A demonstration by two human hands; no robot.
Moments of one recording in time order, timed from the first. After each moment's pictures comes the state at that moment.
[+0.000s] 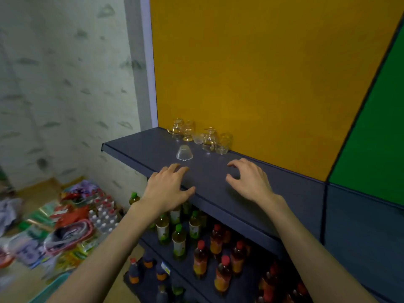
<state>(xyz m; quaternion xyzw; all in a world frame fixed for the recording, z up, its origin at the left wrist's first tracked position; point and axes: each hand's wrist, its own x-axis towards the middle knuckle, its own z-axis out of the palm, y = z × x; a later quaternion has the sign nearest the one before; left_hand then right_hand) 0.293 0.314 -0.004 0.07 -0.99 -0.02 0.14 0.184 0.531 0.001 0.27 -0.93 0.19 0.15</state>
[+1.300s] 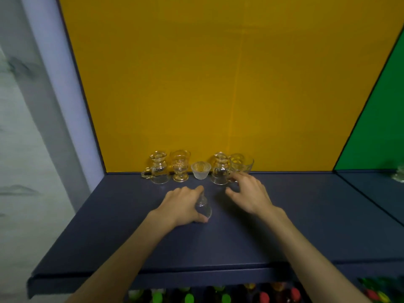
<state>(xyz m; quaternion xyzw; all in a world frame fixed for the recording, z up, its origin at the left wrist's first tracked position) -0.018 0.069 -0.020 -0.33 -0.94 -0.06 -0.02 0.035 0.280 -0.014 -0.06 -0.97 0.14 0.17</state>
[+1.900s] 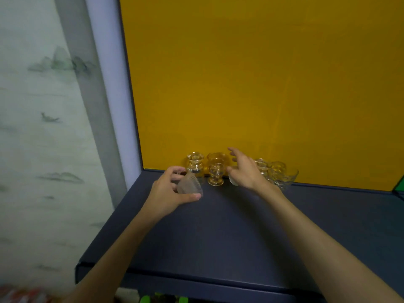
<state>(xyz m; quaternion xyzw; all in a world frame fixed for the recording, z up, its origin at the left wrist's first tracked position) -0.043 -0.048 -0.013 -0.15 -0.83 -0.53 0.03 -0.083 0.207 0.012 0.01 -0.95 0.28 0.13</state>
